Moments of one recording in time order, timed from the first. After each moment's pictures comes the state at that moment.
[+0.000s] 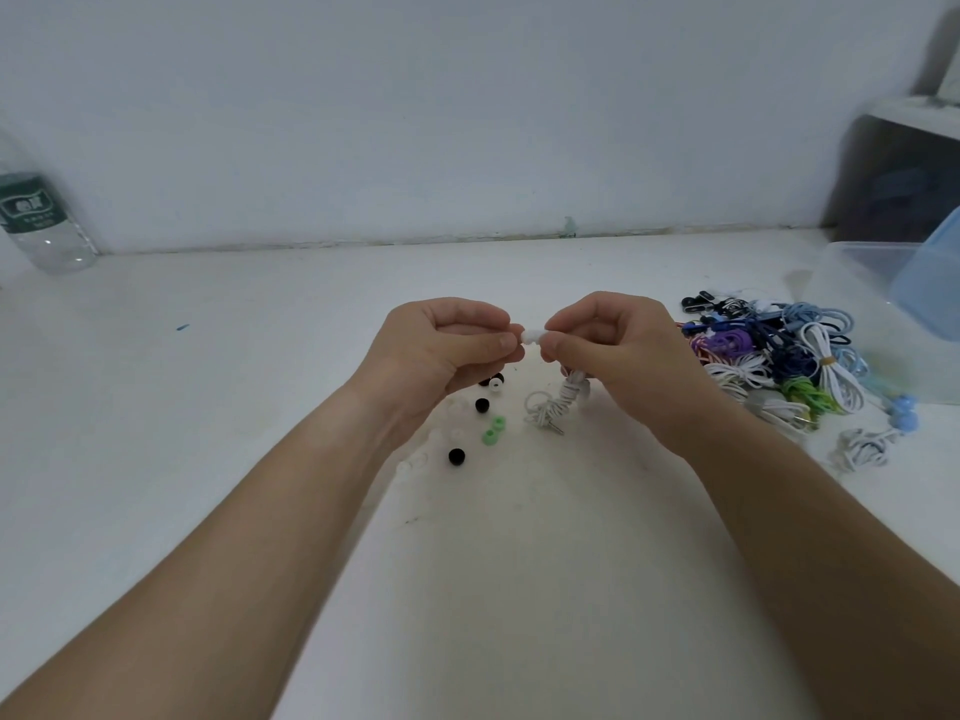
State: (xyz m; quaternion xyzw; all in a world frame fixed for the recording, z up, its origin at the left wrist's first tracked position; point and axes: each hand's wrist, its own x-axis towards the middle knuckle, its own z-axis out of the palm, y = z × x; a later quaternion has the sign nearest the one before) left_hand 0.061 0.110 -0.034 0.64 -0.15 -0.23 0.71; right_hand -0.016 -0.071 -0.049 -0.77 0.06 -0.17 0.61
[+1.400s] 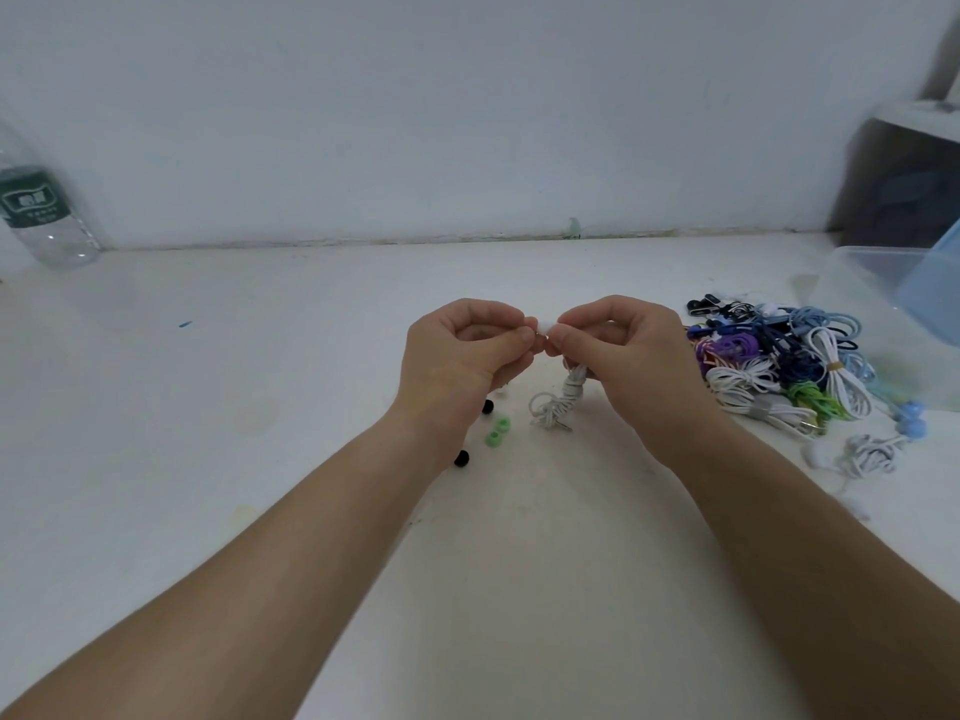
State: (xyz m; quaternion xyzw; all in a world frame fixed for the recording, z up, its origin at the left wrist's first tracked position) left_hand 0.043 0.091 -0.046 0.59 -0.13 -0.15 0.78; right_hand -0.015 -0.060 -0.053 -0.74 0.11 -0.23 0.62
